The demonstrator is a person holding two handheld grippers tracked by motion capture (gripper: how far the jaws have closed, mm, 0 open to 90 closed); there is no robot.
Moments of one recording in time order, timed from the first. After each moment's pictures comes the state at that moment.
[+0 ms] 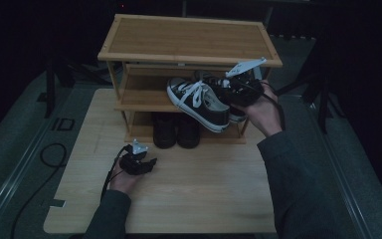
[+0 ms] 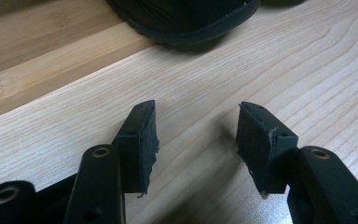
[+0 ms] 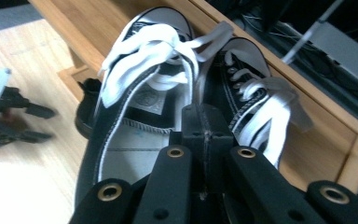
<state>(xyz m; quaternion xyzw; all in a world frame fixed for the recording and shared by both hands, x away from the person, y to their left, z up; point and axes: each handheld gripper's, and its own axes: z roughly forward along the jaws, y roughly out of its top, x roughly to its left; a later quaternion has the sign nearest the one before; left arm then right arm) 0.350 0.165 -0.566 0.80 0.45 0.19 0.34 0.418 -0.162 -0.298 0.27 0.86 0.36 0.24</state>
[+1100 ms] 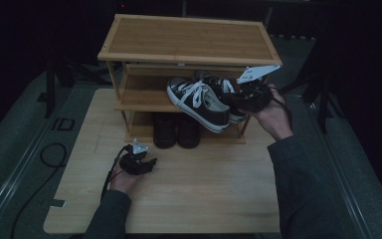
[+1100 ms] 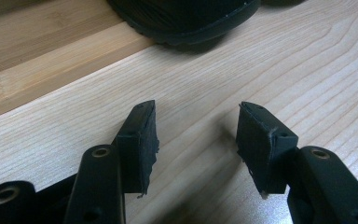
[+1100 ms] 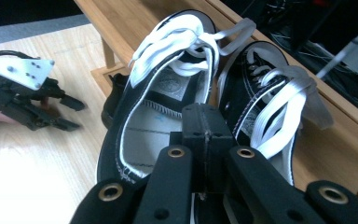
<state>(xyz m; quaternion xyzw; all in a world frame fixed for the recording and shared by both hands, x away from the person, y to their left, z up) 0.350 0.164 -0.565 0.80 0.45 0.19 0.34 0.411 -0.189 -0.305 0.22 0.87 0.40 0.21</state>
